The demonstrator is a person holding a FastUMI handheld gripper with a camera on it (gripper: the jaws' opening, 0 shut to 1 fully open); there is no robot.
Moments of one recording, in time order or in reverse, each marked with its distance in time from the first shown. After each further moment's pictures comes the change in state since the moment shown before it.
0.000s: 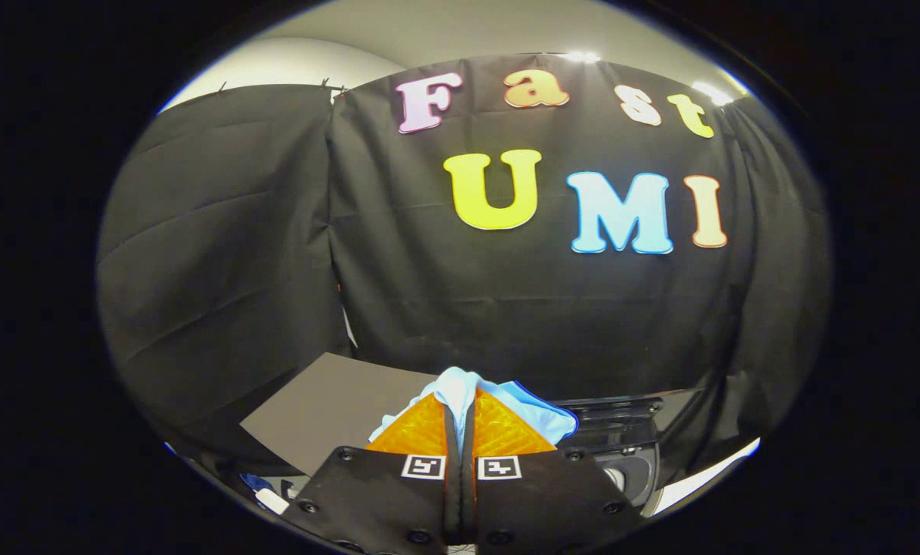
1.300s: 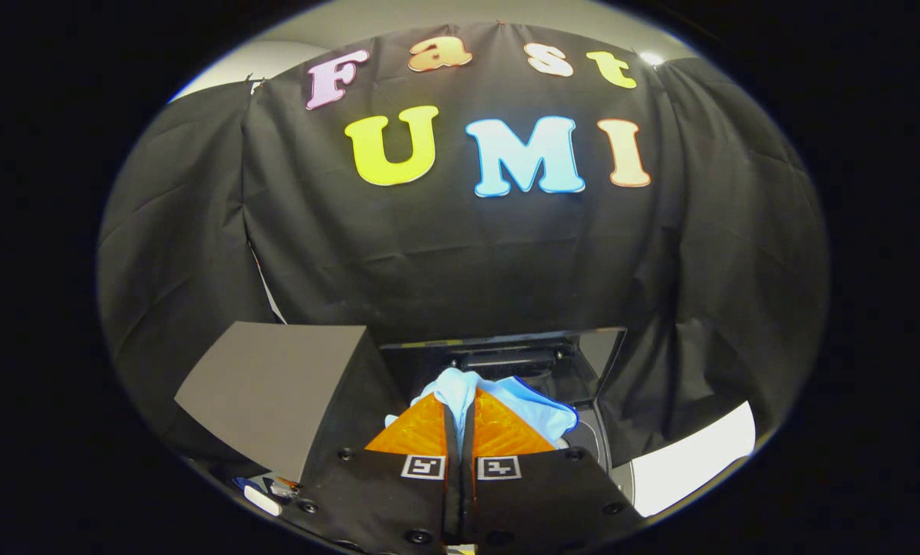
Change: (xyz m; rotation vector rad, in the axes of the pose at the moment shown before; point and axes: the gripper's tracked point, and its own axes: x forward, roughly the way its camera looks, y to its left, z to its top) arm 0.011 -0.141 -0.104 0.105 0.161 -0.182
